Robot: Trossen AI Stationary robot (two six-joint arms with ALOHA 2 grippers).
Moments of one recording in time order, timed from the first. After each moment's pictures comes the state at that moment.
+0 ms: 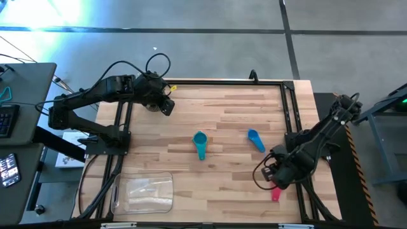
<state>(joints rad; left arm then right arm) 0.25 1.22 1.40 -1.05 -0.17 -0.60 0.81 1.30 0.99 -1.18 0.07 1.99</state>
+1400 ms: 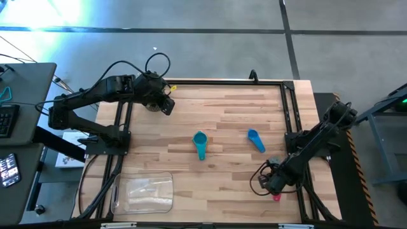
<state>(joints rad) 0.25 1.22 1.40 -1.05 -0.20 -0.60 0.84 1.46 0.73 -0.75 -0.09 2.11</state>
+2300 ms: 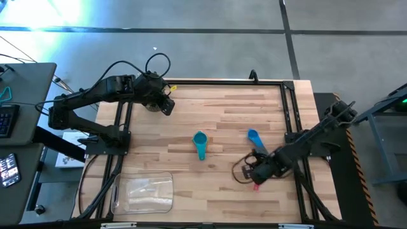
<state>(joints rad) 0.25 1.22 1.40 -1.05 -0.18 -0.60 0.60 1.45 0.98 -0.86 0.17 1.84</state>
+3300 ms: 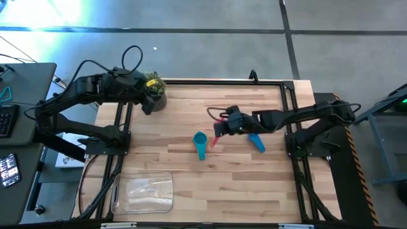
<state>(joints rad) 0.25 1.01 1.40 -1.06 -0.18 -0.47 0.06 1.45 1.09 -0.31 0.28 1.17</state>
